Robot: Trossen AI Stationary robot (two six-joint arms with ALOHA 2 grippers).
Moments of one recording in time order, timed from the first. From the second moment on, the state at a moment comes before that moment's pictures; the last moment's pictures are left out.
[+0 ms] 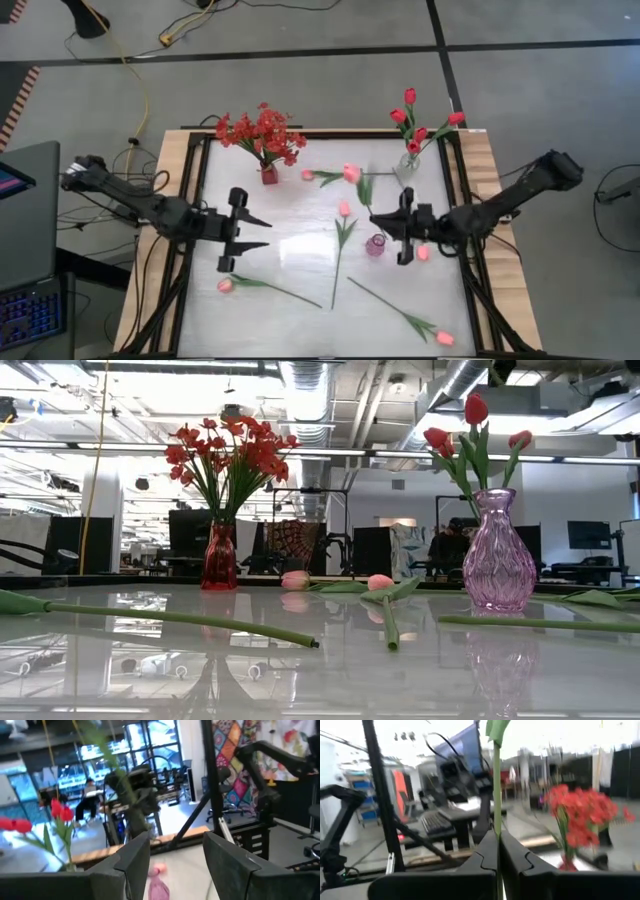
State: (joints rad) left arm -0.41 0.87 0.62 0.36 -0.29 0.20; right arm 0.46 1.05 0.48 0.82 0.61 -0.02
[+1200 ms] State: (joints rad) left arm -0.34 1.01 0.59 0.43 -0.27 0.08; right arm 0.53 1.49 0.31 1.50 0.82 -0.26
